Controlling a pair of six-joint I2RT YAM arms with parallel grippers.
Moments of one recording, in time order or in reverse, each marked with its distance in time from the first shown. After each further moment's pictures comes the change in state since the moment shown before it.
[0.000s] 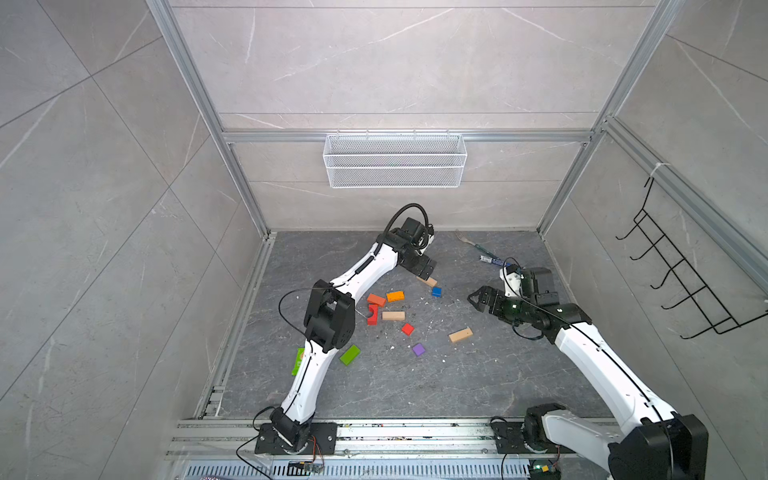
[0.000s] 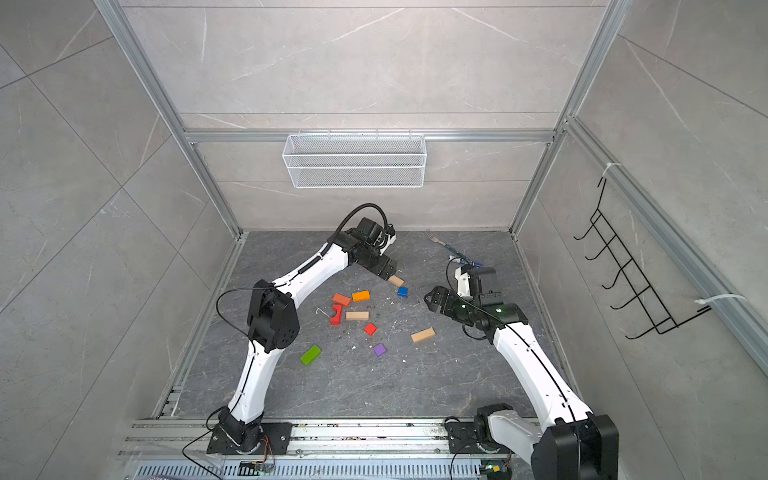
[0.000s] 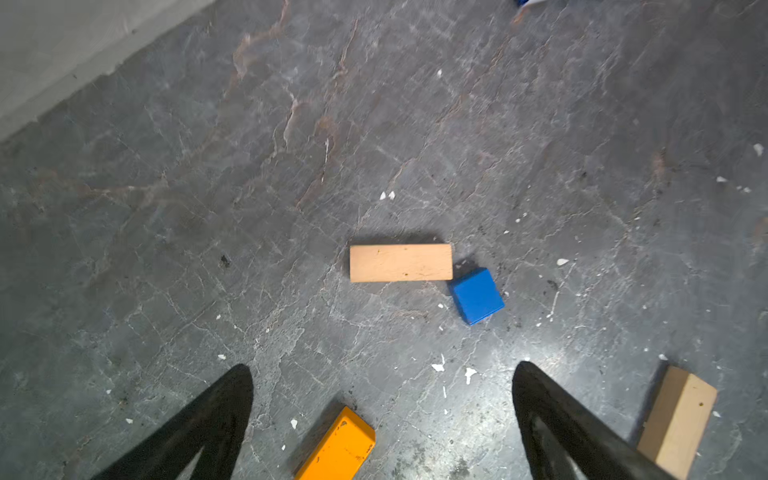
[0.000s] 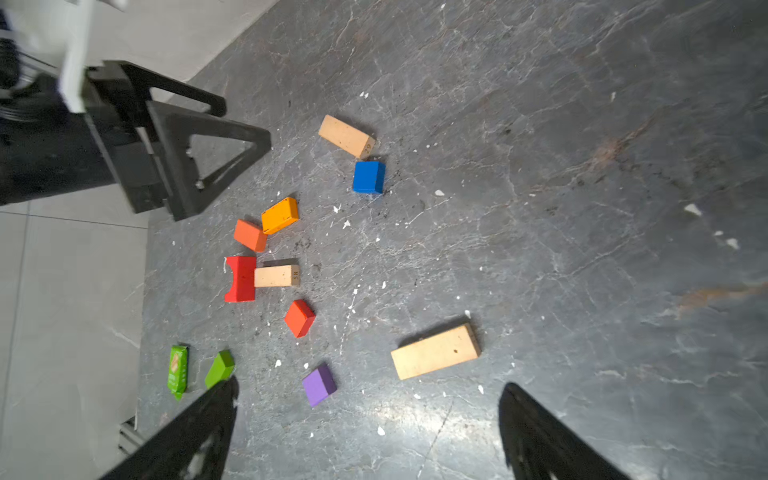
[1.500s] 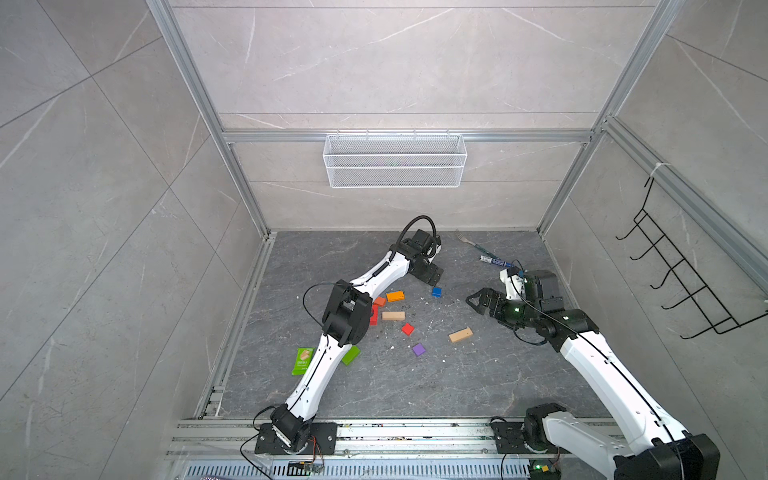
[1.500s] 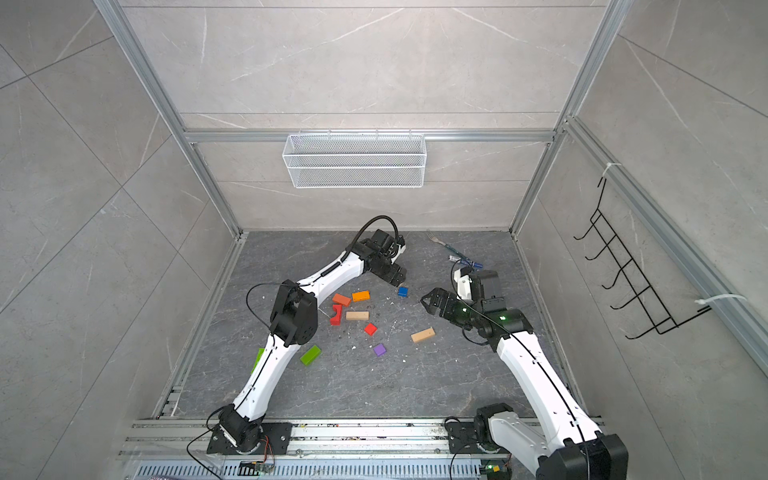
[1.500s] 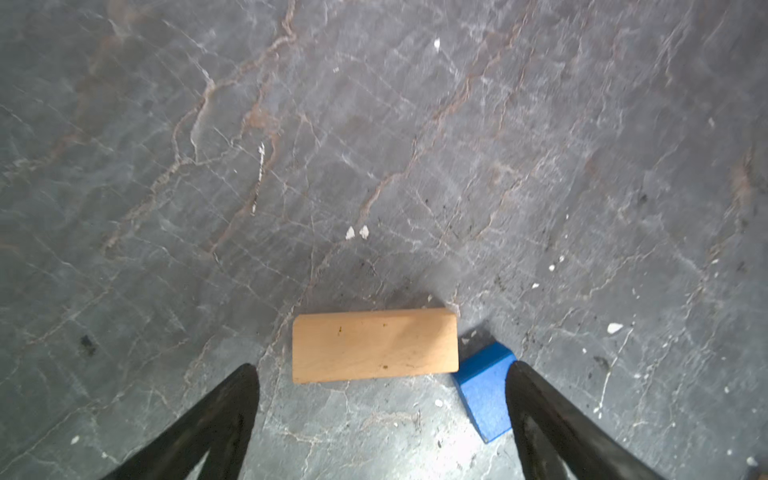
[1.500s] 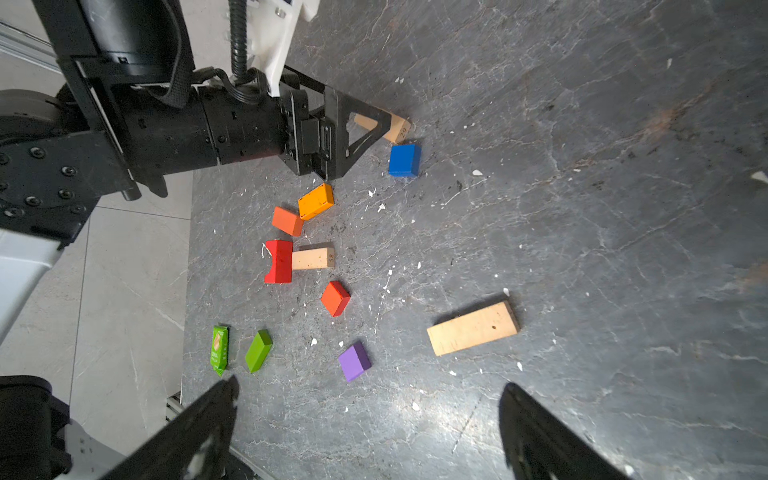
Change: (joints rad) left arm -0.024 0.225 0.157 0.077 0.027 -0.050; right arm 0.025 -0.070 -0.002 -0.033 -0.021 0.052
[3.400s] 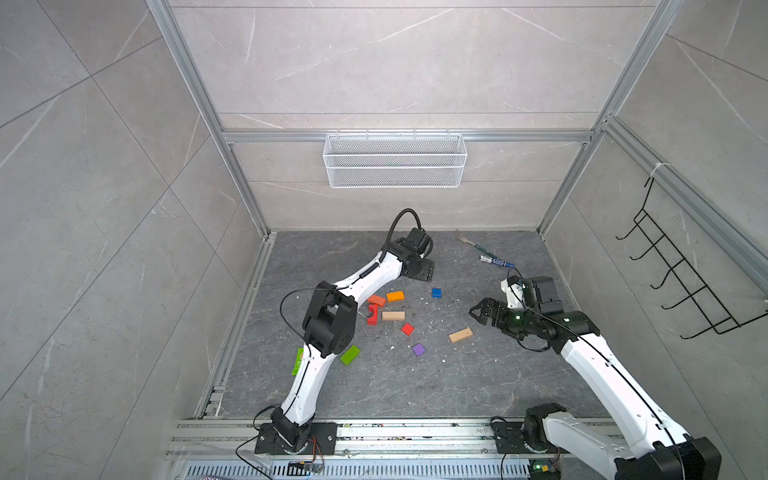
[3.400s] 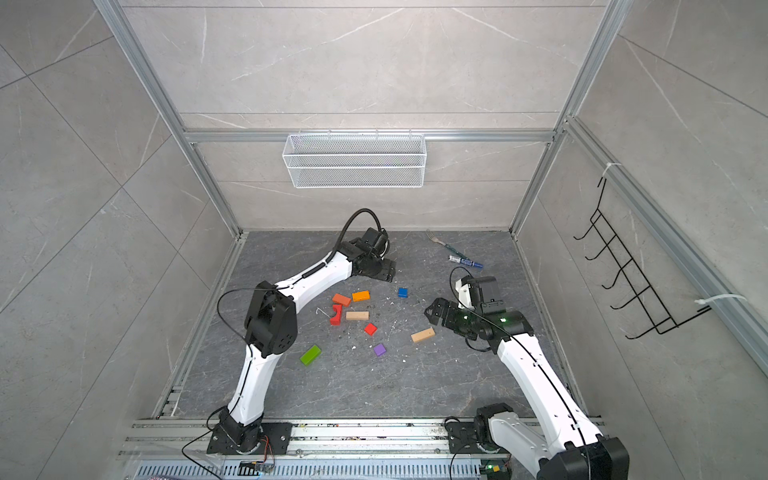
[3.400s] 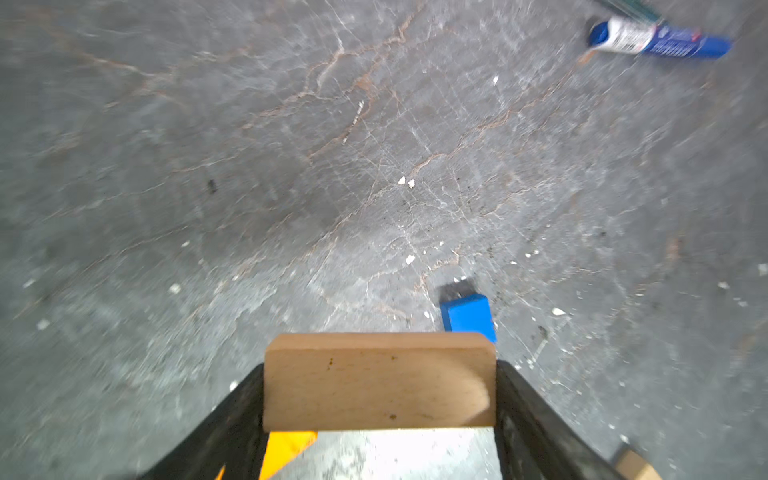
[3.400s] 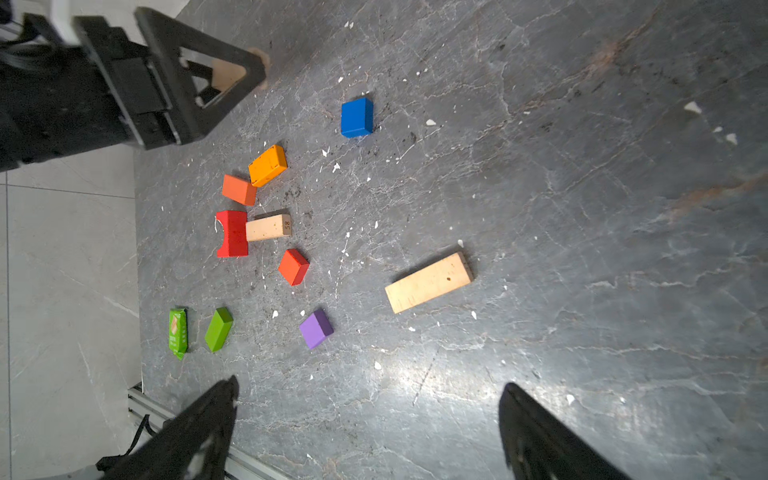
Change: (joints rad) left arm -0.031 -0.335 -0.353 0.039 -0.162 -0.357; right arm 0.002 -0.020 -0.010 -0.141 0.053 -0.047
